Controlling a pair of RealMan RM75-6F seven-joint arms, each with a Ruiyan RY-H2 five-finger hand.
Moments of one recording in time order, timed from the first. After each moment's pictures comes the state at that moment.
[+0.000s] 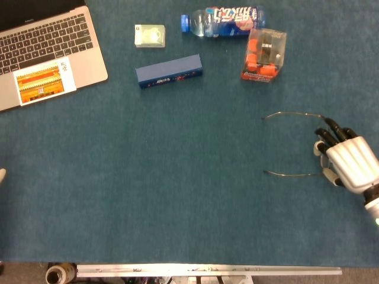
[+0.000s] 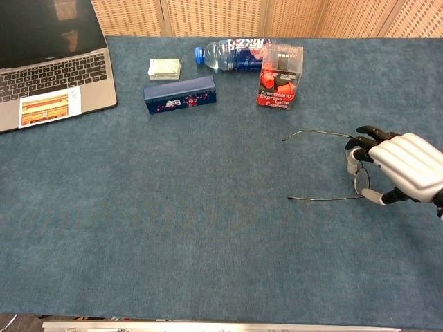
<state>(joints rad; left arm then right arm) -0.04 -1.22 -0.04 -1.50 1.40 1.43 -0.07 0.27 -1.43 -0.06 -1.50 -1.54 1.19 -0.44</state>
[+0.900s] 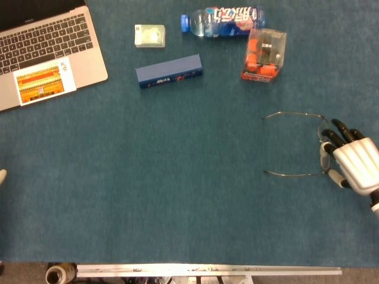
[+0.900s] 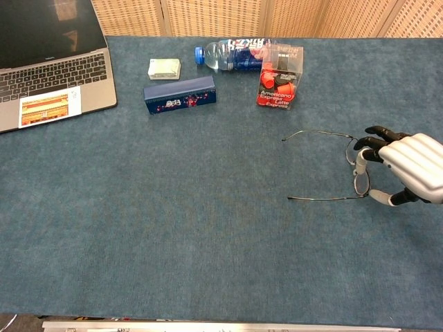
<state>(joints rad) -0.04 -1.23 -0.04 -1.49 1.39 1.42 -0.07 0.26 -1.40 -0.08 -1.52 -1.56 1.20 -0.41</state>
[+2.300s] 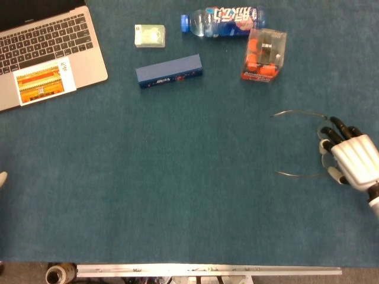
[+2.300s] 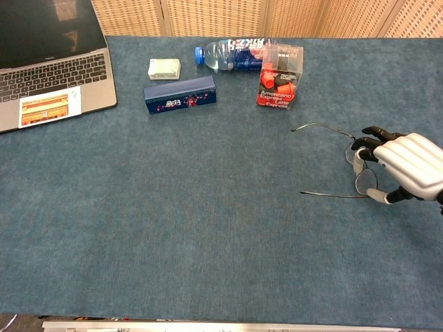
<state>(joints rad) -0.03 -1.24 -0.03 -1.47 1.40 1.41 -0.09 0.27 -1.43 -0.06 -1.46 -1.52 1.18 -0.42</state>
